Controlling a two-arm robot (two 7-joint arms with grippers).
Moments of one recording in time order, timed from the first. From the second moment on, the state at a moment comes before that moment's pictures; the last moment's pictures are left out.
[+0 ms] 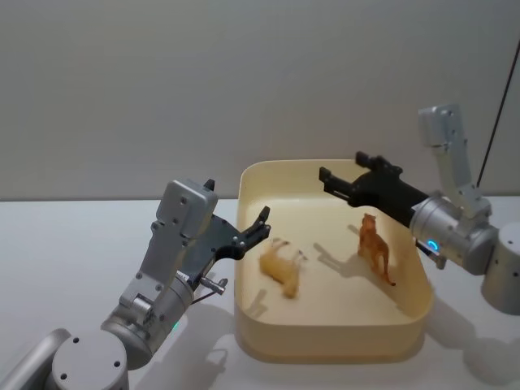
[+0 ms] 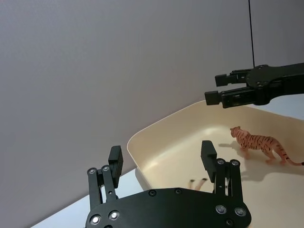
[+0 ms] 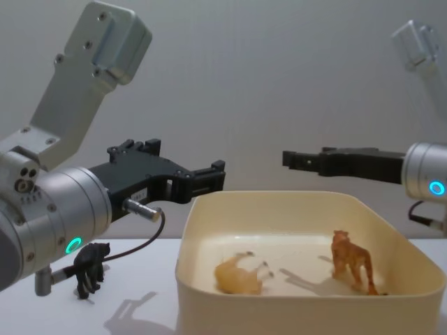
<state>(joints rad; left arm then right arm) -0.24 0.38 0.45 -1.63 -0.20 0.01 -0.01 0.54 0.14 -0.25 -1.15 0.26 0.11 0.46</state>
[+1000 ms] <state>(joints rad) -0.19 0.42 0.43 -1.68 -0.28 -0.01 0.04 0.40 0.27 -0.14 -1.36 0.32 0.10 0.34</state>
